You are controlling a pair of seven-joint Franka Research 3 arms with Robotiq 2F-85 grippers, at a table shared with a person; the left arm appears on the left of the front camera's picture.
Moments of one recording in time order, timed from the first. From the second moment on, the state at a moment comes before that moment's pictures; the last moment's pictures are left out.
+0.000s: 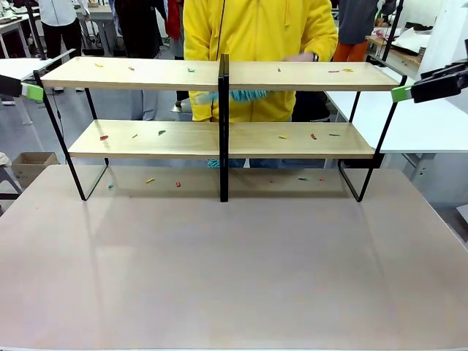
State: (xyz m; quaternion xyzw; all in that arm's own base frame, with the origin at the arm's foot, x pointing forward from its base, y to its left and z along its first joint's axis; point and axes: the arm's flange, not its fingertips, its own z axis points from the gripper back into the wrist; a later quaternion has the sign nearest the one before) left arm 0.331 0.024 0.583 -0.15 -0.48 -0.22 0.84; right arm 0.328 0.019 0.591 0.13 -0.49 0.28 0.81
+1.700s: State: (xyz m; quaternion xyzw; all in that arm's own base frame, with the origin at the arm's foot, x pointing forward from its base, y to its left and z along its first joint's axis) left arm 0.289 -0.023 0.614 -0.10 -0.51 -0.23 0.83; right arm 0.332 0.012 0.593 0.15 -0.51 0.23 0.82
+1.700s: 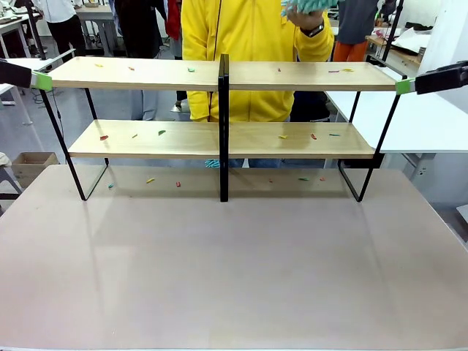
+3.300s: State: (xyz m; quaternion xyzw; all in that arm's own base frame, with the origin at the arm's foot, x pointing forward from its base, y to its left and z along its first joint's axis) left arm 0.289 -0.023 0.614 -0.10 -0.51 -0.23 0.82; right arm 0.304 0.097 0.604 0.11 -0.48 0.11 0.87
